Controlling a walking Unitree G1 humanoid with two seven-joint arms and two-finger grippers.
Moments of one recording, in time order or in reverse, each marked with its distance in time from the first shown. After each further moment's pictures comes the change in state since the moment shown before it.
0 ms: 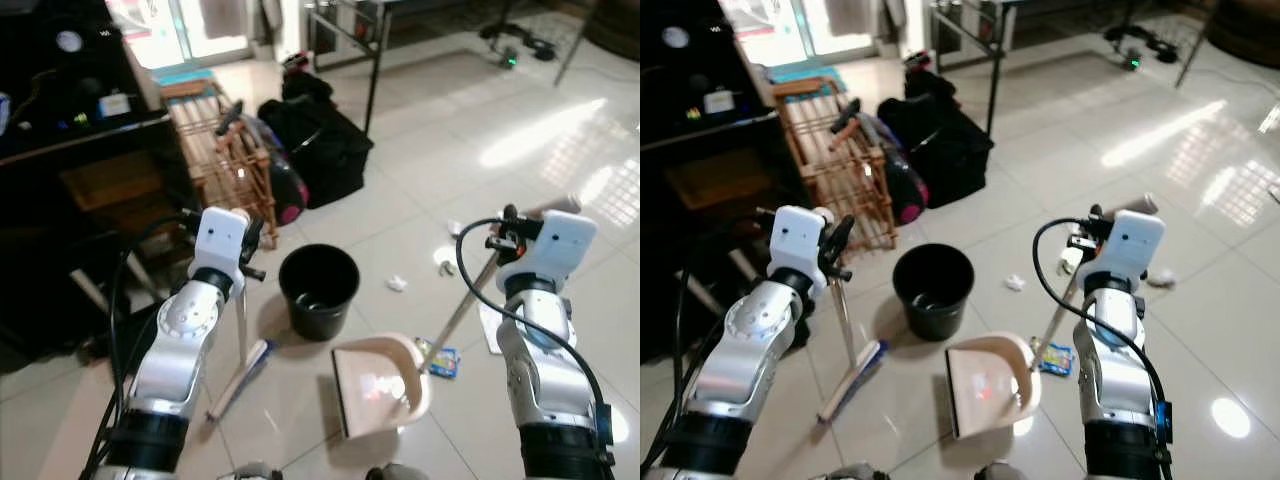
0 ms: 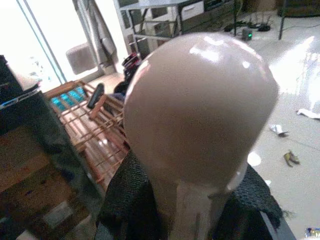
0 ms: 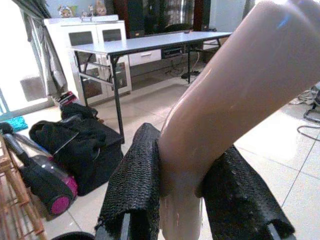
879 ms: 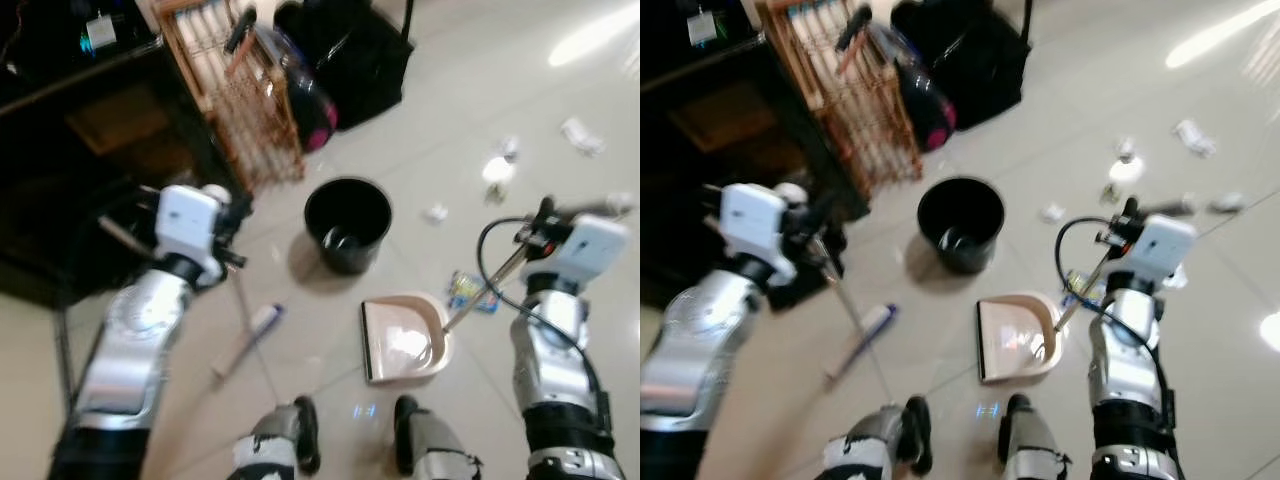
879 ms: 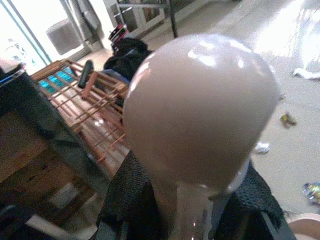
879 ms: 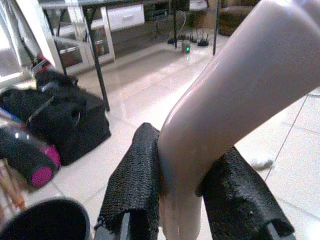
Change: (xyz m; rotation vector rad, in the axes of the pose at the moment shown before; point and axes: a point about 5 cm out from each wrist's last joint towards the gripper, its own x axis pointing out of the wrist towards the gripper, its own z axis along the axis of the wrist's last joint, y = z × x) left arm -0.024 0.028 0.045 0.037 -0.160 -0.060; right arm 0.014 -0.022 -0.013 -0.006 -0.171 -0.082
